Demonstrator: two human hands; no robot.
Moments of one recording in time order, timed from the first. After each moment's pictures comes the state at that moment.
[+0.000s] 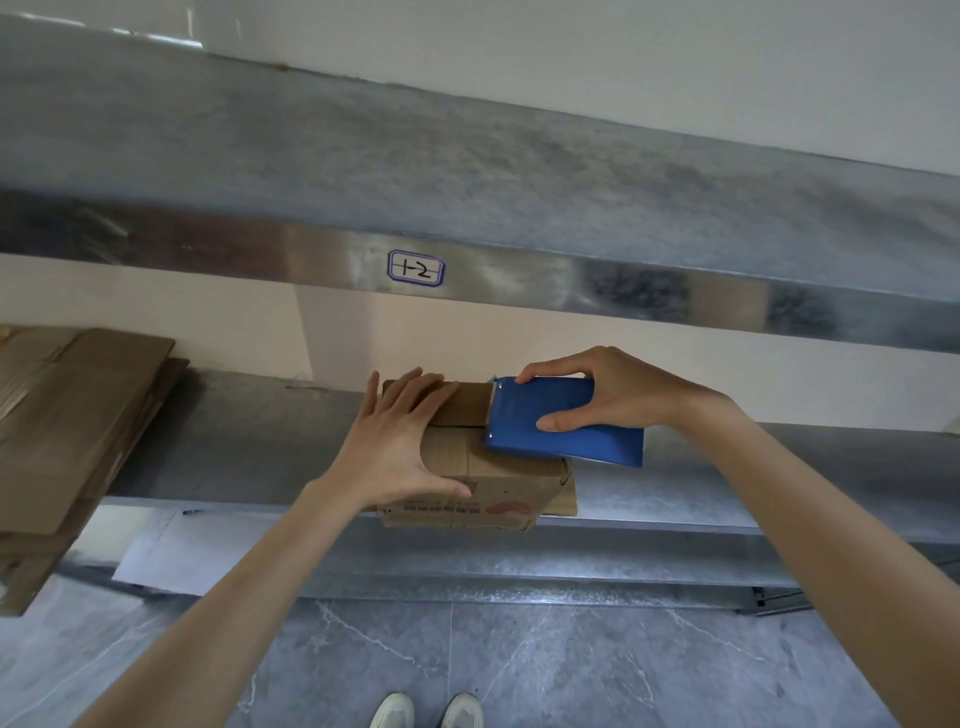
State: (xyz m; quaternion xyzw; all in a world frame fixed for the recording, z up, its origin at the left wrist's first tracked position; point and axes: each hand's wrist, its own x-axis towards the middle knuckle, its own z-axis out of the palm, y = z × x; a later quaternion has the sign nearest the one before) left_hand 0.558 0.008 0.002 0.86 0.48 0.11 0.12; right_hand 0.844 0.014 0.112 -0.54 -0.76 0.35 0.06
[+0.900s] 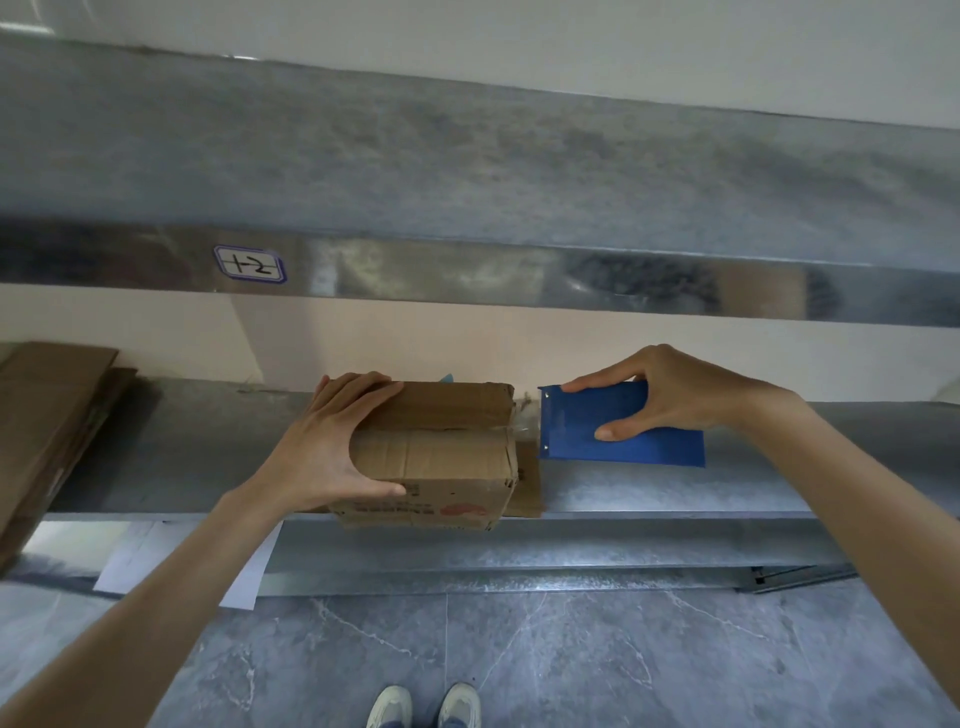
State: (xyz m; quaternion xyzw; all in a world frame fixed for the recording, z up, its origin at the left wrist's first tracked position) left_hand 0.553 0.016 -0.007 0.85 0.46 0.17 0.18; right_hand 0.950 -0.007 0.111 -0.57 -0.73 0.38 0.04
